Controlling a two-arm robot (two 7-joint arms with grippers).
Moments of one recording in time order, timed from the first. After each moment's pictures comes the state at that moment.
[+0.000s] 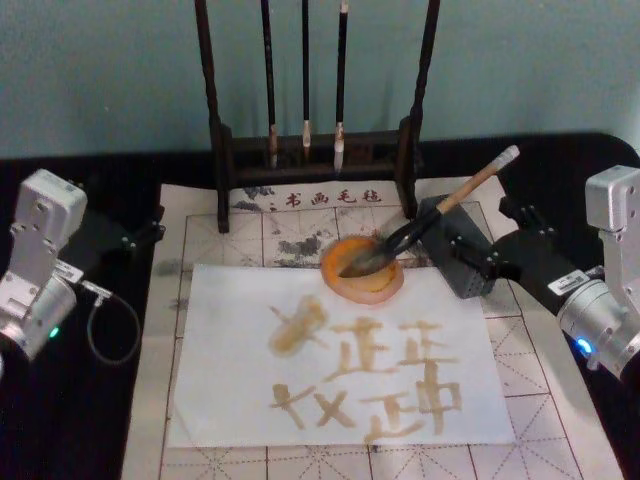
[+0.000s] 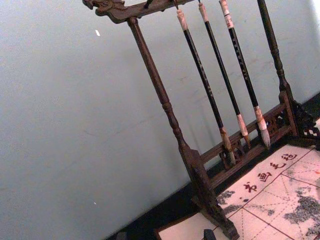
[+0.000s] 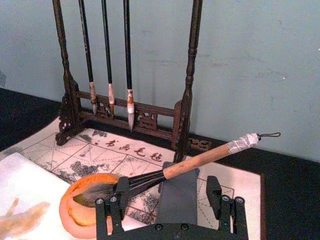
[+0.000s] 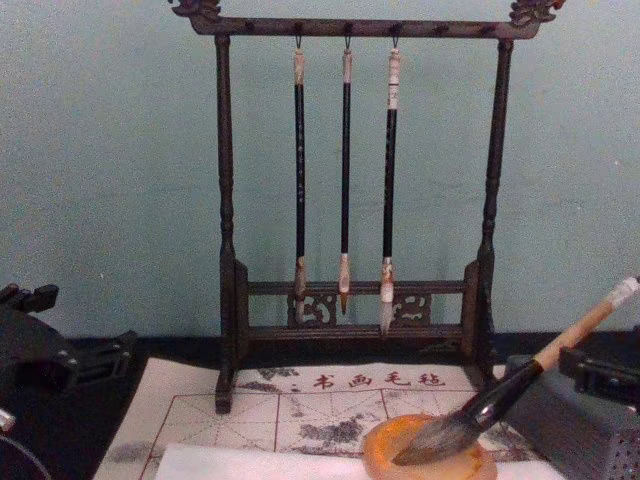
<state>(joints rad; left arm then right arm) -0.20 0.60 0.45 -1.41 -0.25 -0.12 0.03 0.22 0.73 -0.65 -1.52 0.69 -0.16 0.00</state>
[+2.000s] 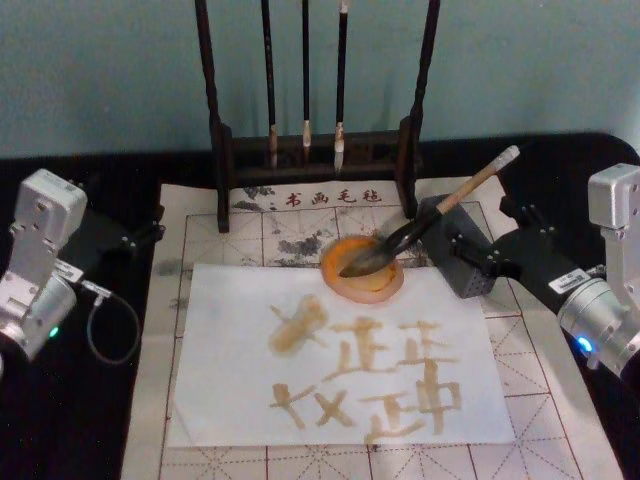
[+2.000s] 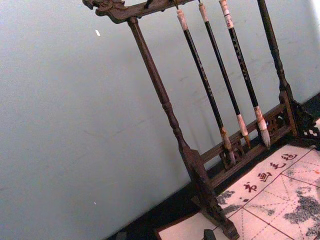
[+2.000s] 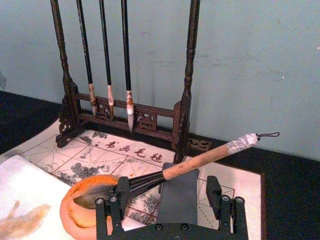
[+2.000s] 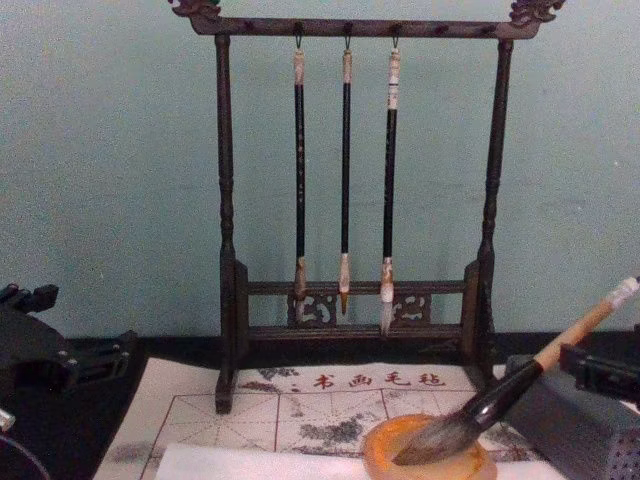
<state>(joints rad) -0.20 0.60 0.45 -1.41 -0.25 -0.12 0.03 0.22 0.73 -0.65 -1.53 0.70 -0.15 0.00</state>
